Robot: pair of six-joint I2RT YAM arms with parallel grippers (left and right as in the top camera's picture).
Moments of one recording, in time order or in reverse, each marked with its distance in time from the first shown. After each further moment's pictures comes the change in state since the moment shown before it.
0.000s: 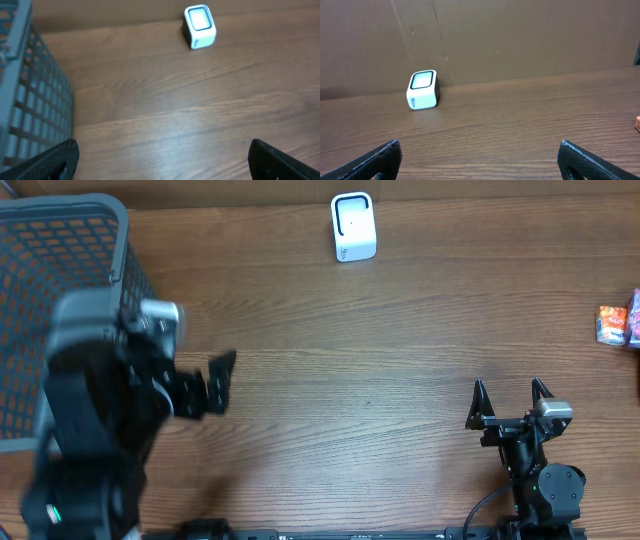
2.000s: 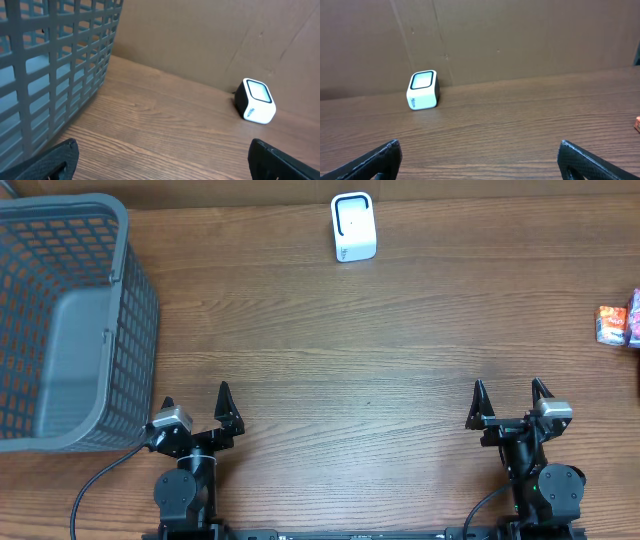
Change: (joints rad) left arm -0.002 -0.868 -1.318 1.008 -0.313 -0.380; right arm 0.000 -0.001 0.000 0.000 0.000 0.000
